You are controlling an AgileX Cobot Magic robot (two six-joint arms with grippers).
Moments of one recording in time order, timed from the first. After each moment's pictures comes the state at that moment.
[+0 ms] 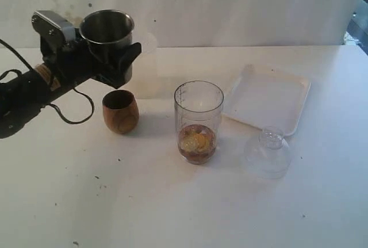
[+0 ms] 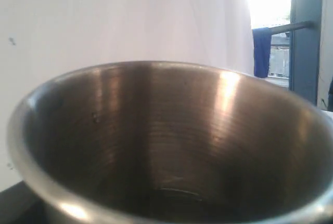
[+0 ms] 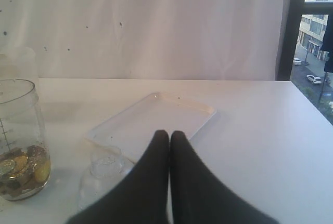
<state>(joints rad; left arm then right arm) -0.23 1.94 -0.88 0.56 -1.16 -0.23 -0.01 0.00 0.00 0.00 0.11 0.04</state>
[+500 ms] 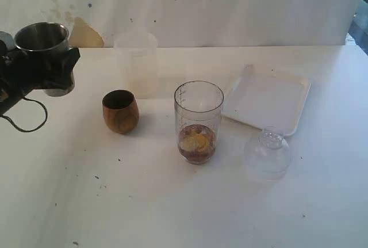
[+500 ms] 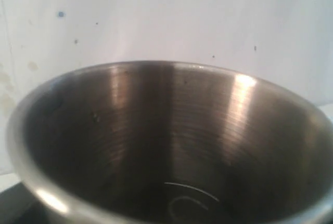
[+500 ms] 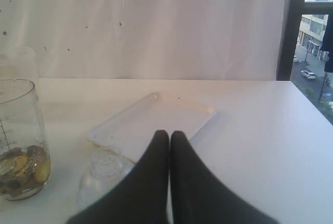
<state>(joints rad) -0.02 1.93 -0.74 0.43 -1.17 -0.19 -0.01 0.00 0.00 0.00 0.11 0.04</state>
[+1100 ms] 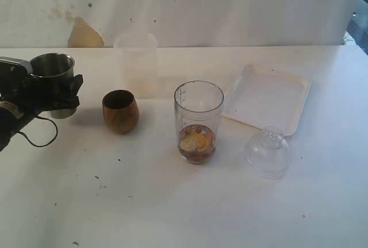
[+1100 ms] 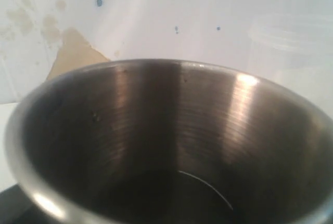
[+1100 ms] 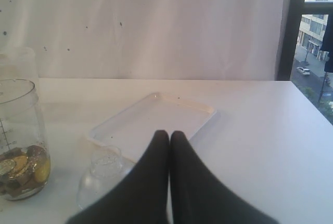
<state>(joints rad) -0.02 2.14 -0.81 0.34 -1.17 -0.14 -0.01 0.00 0.00 0.00 0.11 0.04</state>
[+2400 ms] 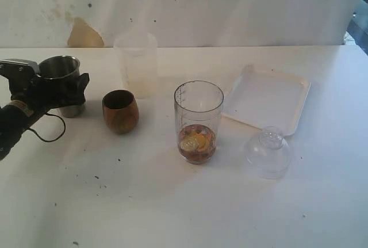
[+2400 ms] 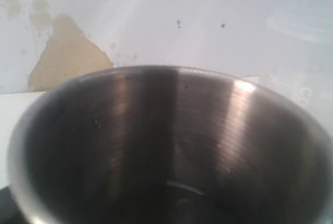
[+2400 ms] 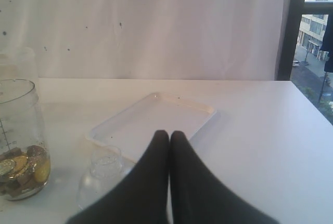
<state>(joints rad) -0.02 2.26 -0.94 0.36 -1.18 -0.21 -0.01 0.00 0.00 0.00 0.11 0.04</state>
